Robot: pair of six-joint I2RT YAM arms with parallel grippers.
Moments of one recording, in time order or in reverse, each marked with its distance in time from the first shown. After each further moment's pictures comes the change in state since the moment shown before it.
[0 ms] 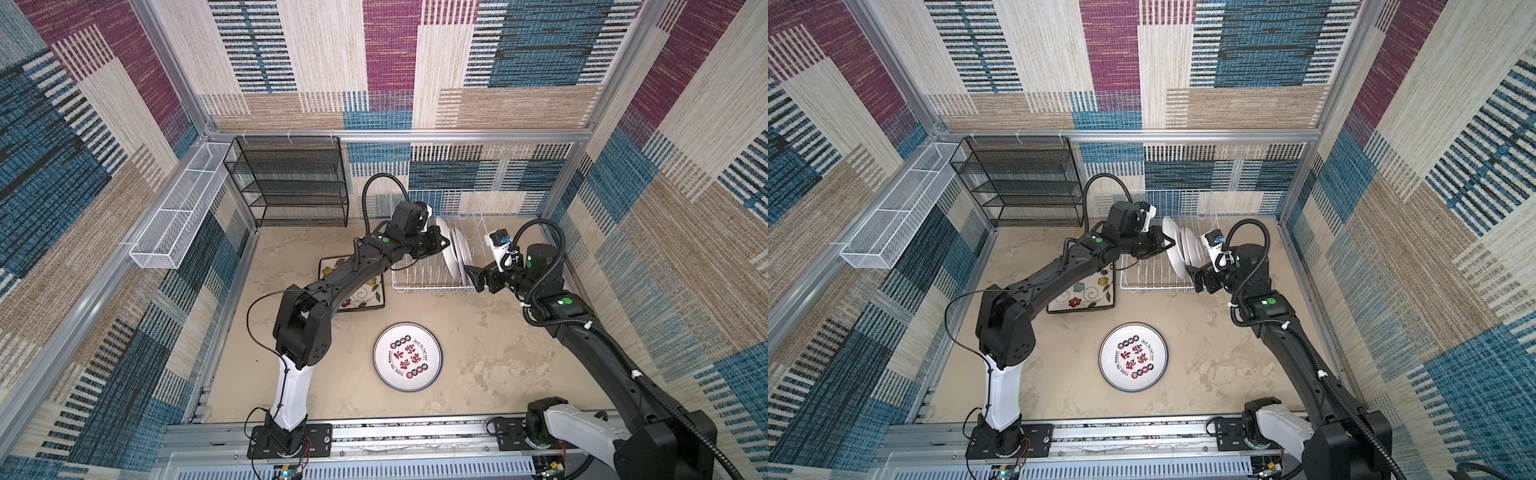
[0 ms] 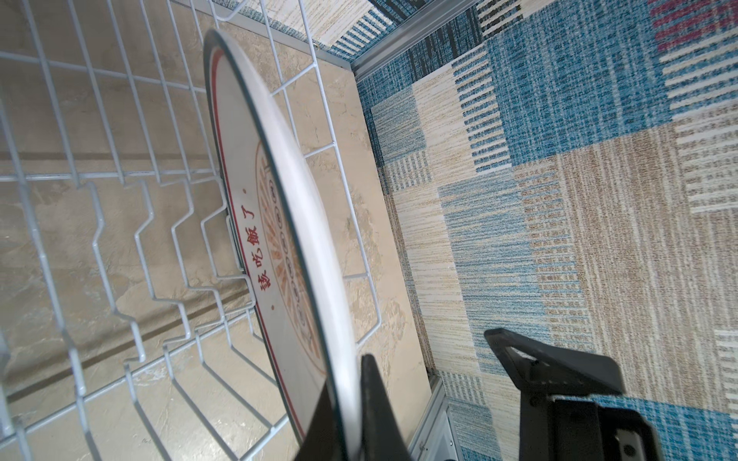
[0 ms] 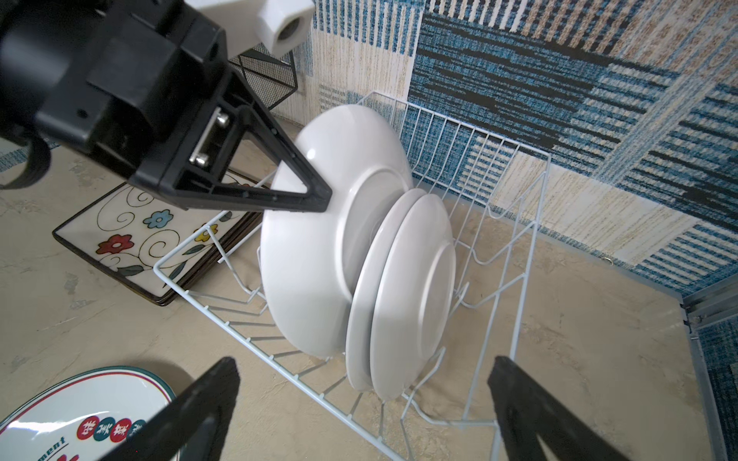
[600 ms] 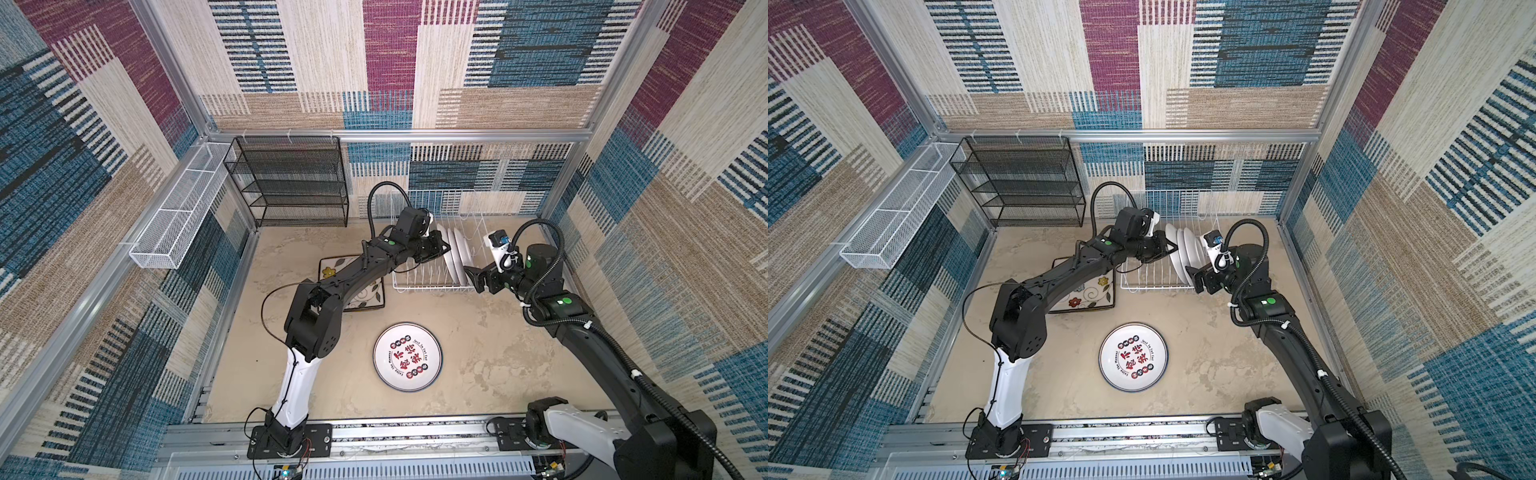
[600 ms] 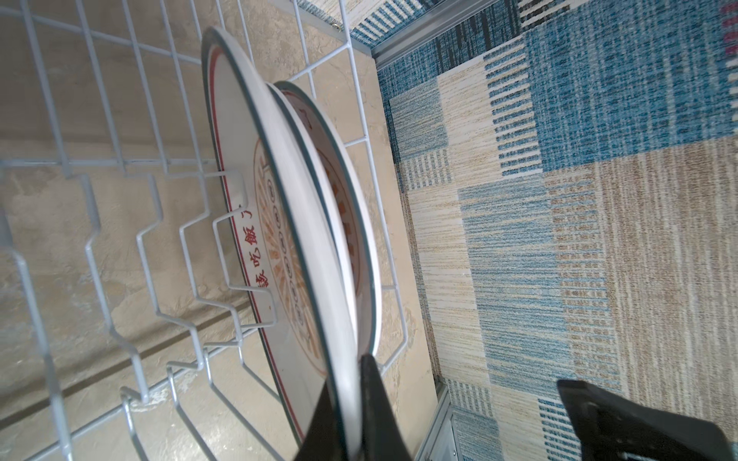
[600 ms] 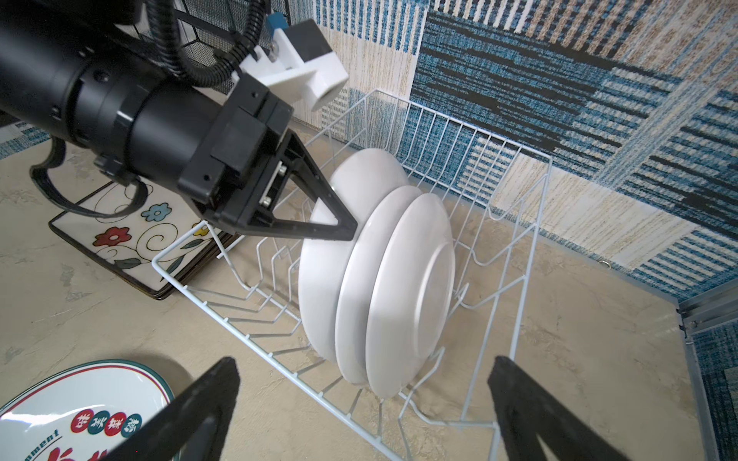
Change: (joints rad) left arm 0.003 0.097 0.021 0.057 0.017 -0.040; right arm 0.000 0.002 0.000 -0.009 -0.002 -0.026
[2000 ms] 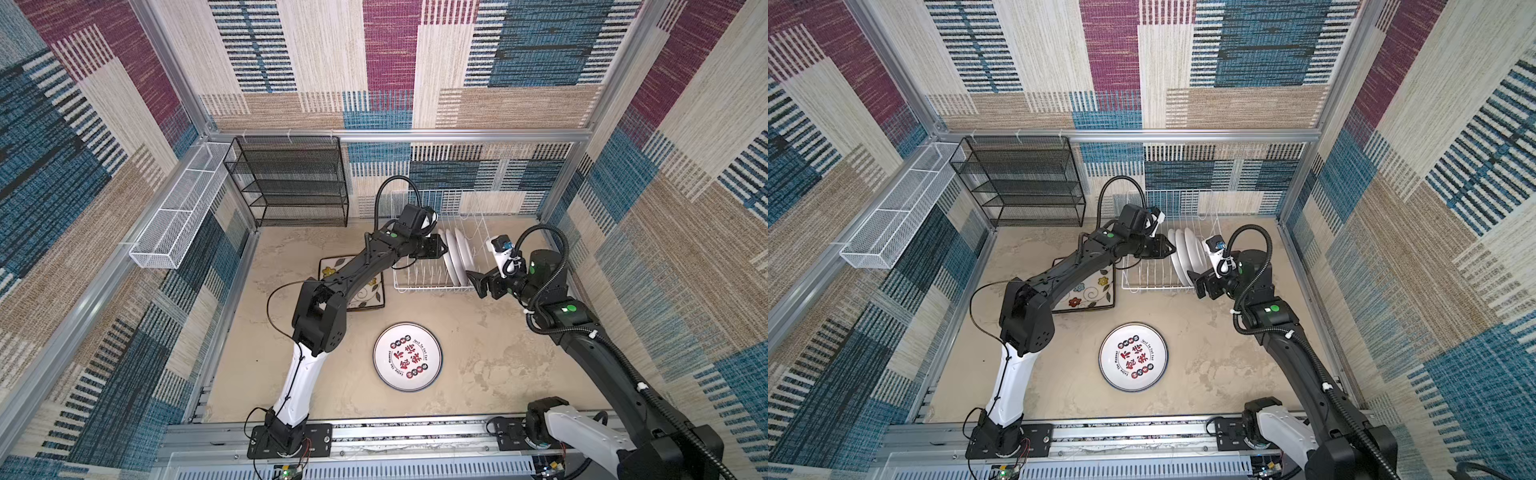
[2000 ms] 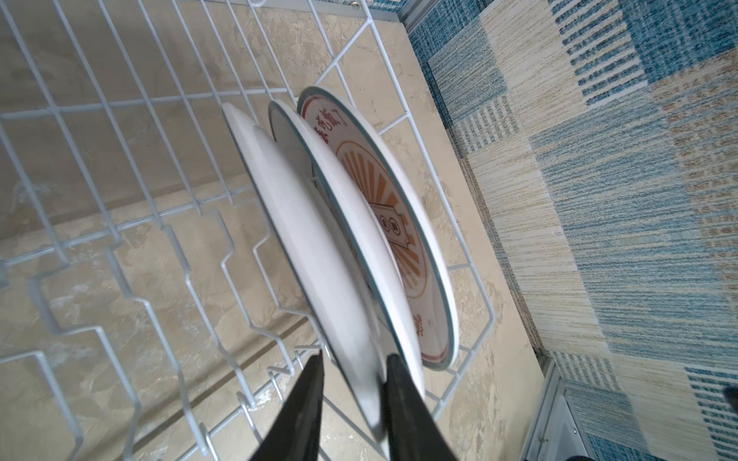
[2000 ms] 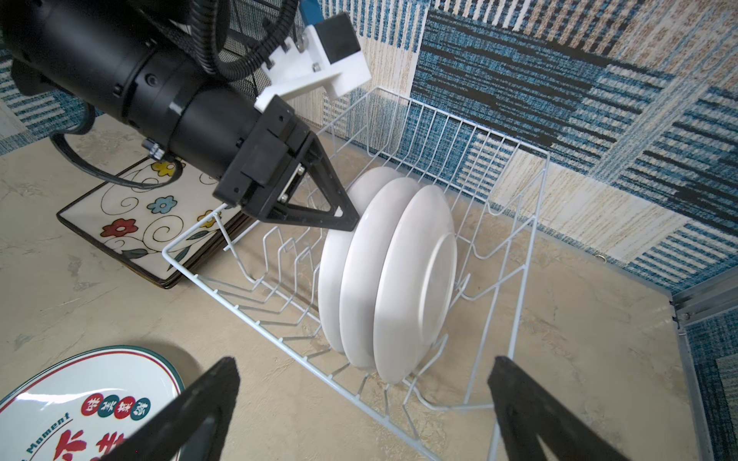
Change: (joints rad) left arm 0.006 0.099 0.177 -0.232 -0.050 0.338; right arm 0.000 -0.060 -0.035 -0.022 0.003 -0.004
